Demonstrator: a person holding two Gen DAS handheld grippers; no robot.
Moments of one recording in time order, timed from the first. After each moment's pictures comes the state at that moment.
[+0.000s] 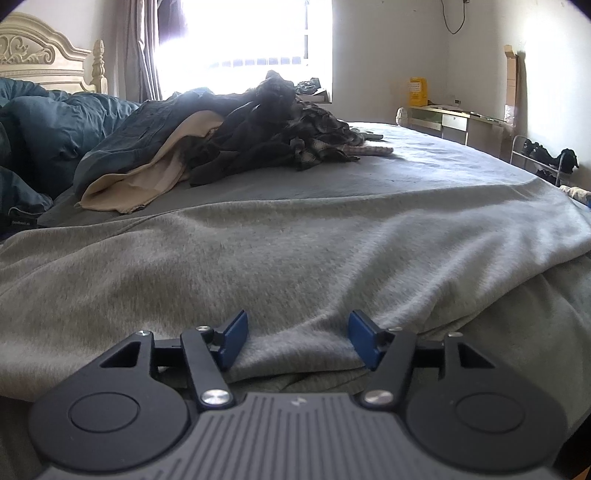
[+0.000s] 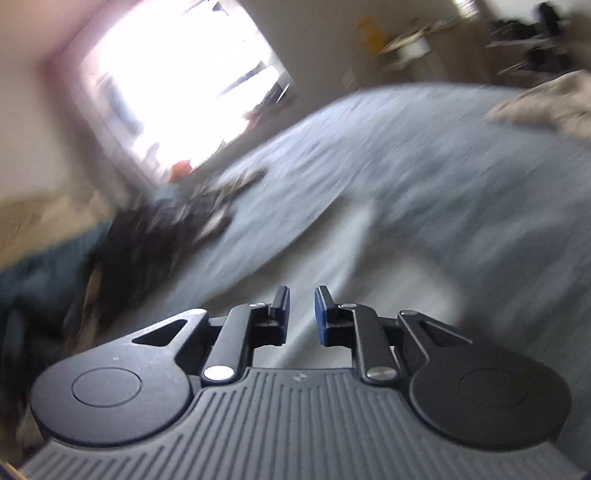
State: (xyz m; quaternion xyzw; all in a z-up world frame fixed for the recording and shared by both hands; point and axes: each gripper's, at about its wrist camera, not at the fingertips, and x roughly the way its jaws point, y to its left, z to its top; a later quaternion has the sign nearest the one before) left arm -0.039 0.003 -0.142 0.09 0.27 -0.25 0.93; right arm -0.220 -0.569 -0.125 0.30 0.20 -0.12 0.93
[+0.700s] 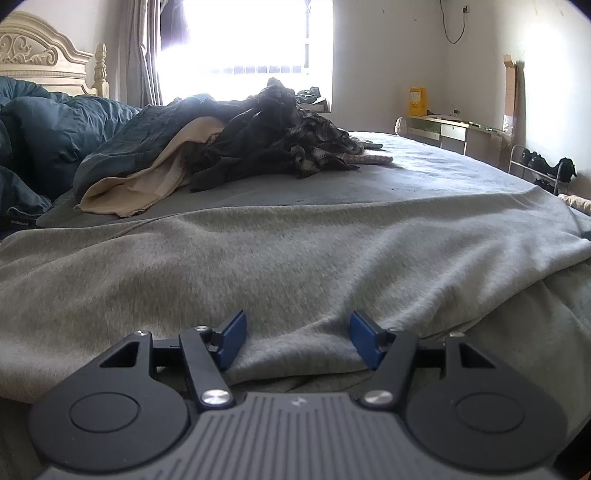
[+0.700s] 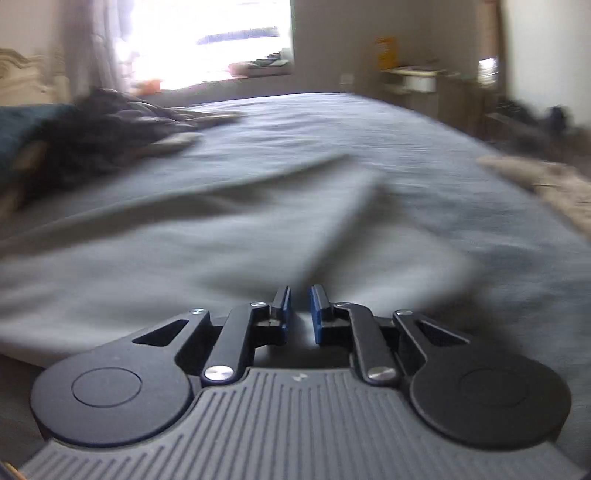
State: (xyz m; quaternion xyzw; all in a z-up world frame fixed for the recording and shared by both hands) left arm -0.039 0.007 -0.145 0.08 0.26 -0.26 0.93; right arm -0.195 -0.521 -0.137 0.10 0.26 -0.26 0.92
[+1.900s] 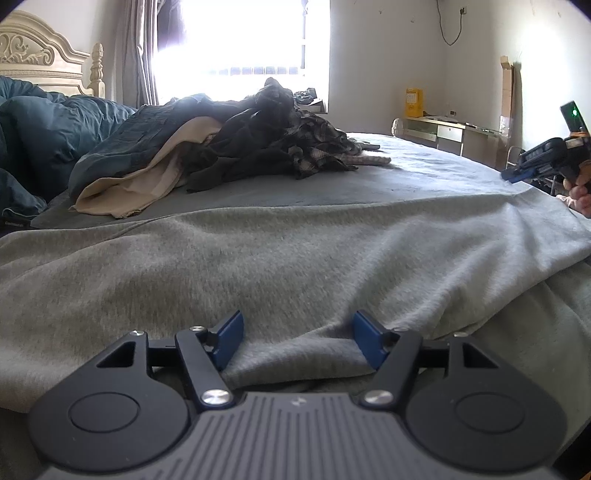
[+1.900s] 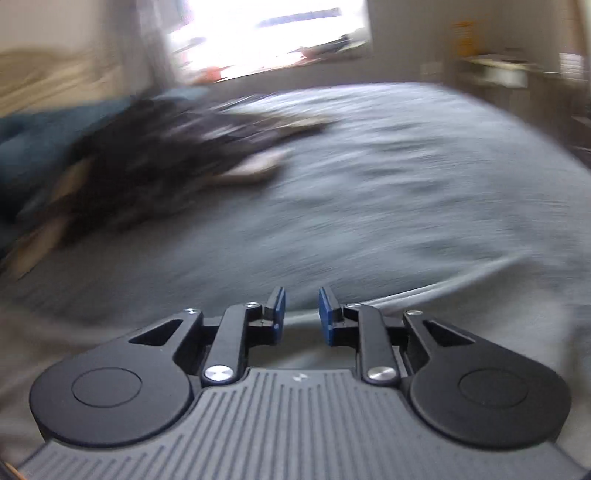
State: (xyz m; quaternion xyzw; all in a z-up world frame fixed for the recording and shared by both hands) left arm -0.032 0.008 -0.148 0.08 0.25 -0.26 0.93; right arm 0.008 -0.477 -0.084 0.11 0.31 -0.05 0.94
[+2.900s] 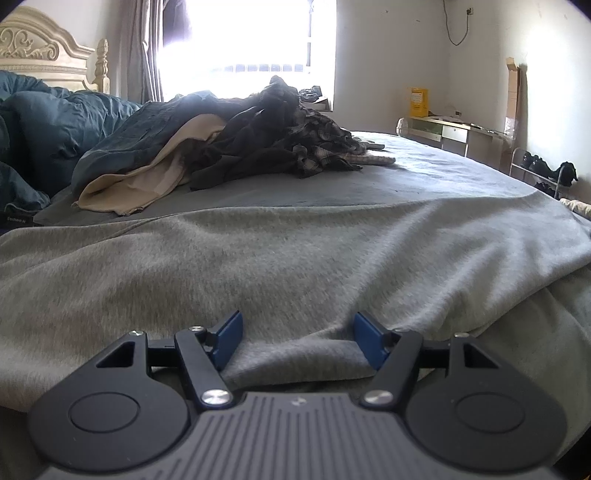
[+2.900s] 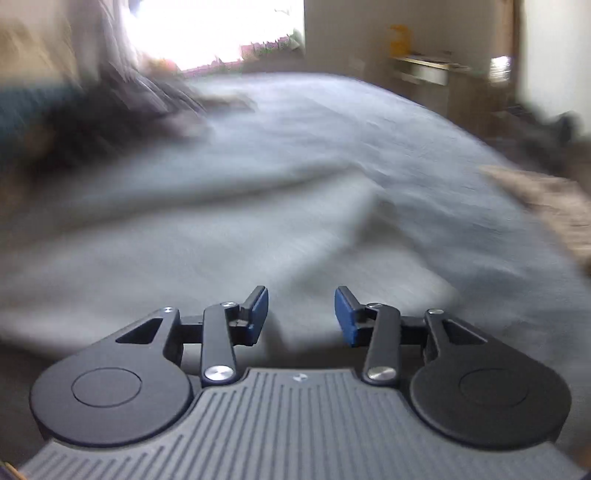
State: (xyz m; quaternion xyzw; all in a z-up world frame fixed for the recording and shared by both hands) left arm -0.027 0.007 -0.144 0.07 0.27 -0.25 0.93; right arm -0.160 -0.499 -0.118 0.04 0.33 -0.28 0.90
